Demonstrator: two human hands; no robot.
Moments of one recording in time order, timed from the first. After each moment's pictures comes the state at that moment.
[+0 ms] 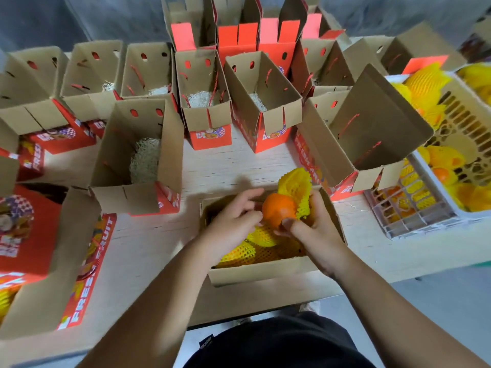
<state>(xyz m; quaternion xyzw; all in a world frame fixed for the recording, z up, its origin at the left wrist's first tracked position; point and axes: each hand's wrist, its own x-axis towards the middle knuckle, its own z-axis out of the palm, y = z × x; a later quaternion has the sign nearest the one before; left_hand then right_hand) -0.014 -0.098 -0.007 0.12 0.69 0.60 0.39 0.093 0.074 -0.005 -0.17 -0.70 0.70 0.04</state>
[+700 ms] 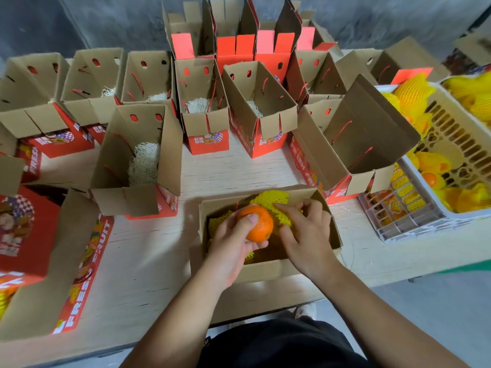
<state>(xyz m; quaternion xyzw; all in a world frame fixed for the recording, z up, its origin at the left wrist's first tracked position) 0.026 -0.097 -0.022 -0.07 0.49 0.79 0.36 0.099 0.055 -0.014 -0.20 -0.93 0.28 0.09</state>
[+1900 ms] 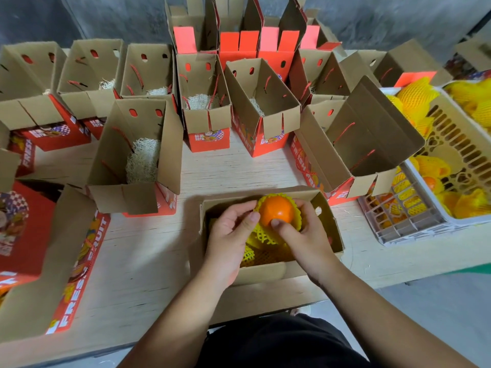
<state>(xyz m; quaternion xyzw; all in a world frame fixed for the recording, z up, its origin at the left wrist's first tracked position) 0.021 -0.097 -0.031 0.00 0.57 0.79 0.24 0.090 0.047 -0.002 -0.26 -0.73 0.63 0.07</state>
